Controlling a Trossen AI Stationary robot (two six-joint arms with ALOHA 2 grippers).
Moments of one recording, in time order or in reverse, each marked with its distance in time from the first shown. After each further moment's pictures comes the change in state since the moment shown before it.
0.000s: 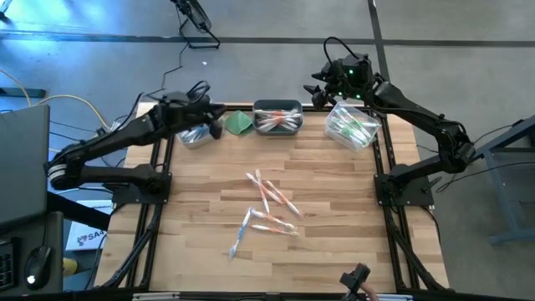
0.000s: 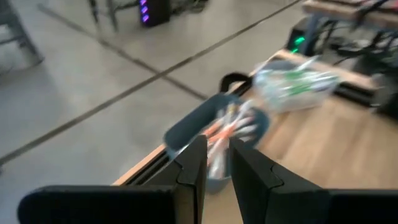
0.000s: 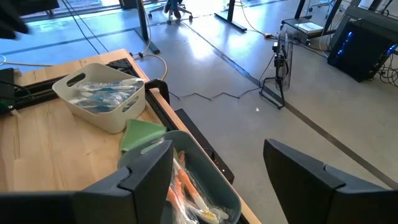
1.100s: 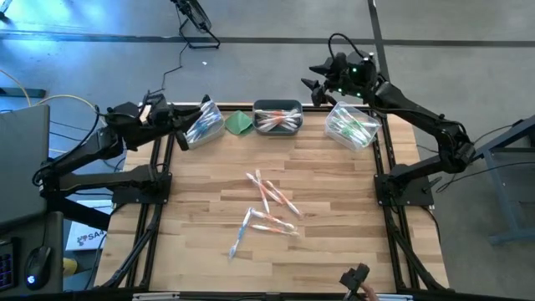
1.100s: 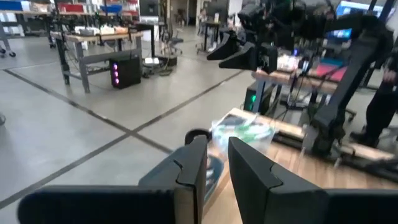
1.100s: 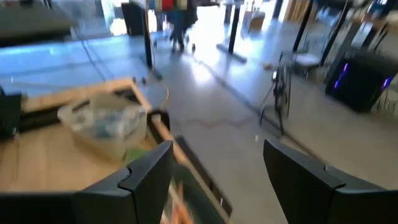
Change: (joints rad) left arm -0.146 -0.368 0.000 -0.085 -0.003 0.006; right arm 0.000 0.000 0.000 0.139 -0.026 -0.018
